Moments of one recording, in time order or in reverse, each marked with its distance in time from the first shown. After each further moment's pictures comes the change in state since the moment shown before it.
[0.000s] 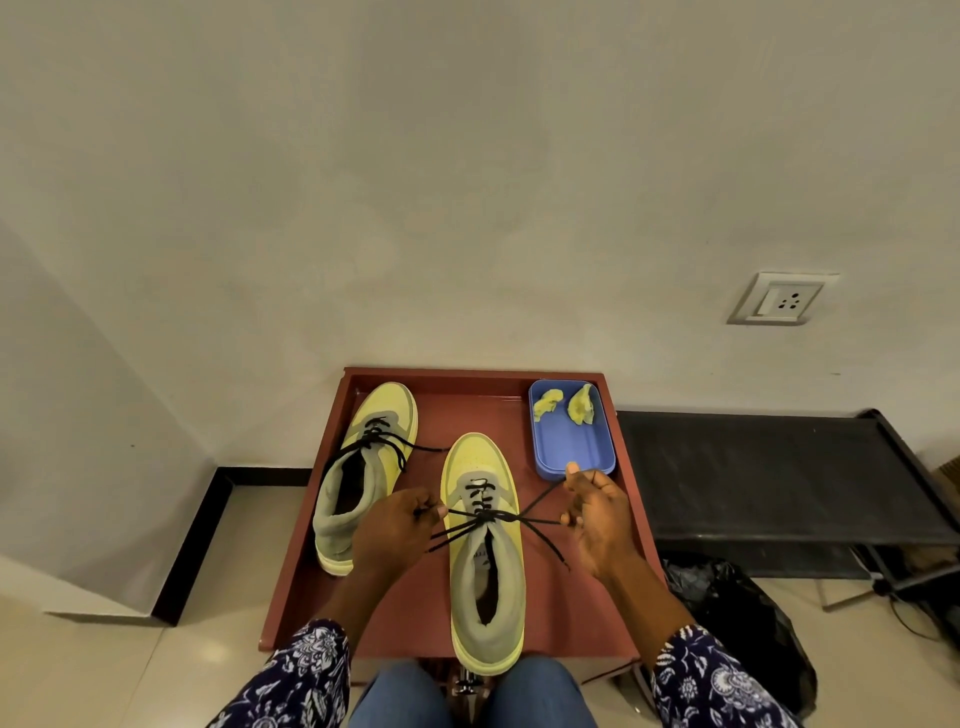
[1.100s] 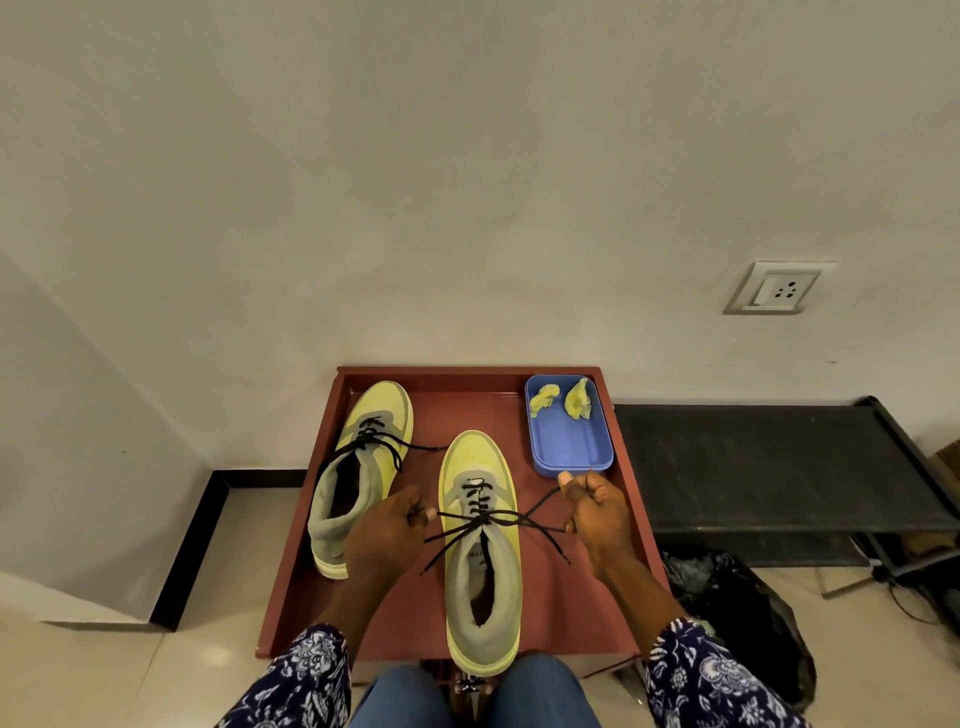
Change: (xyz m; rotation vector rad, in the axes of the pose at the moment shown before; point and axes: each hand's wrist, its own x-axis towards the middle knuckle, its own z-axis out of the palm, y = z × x) left_hand 0.005 -0.011 0.009 0.117 0.039 -0.014; right_hand 0.014 0.019 -0.011 -0.315 0.025 -0.125
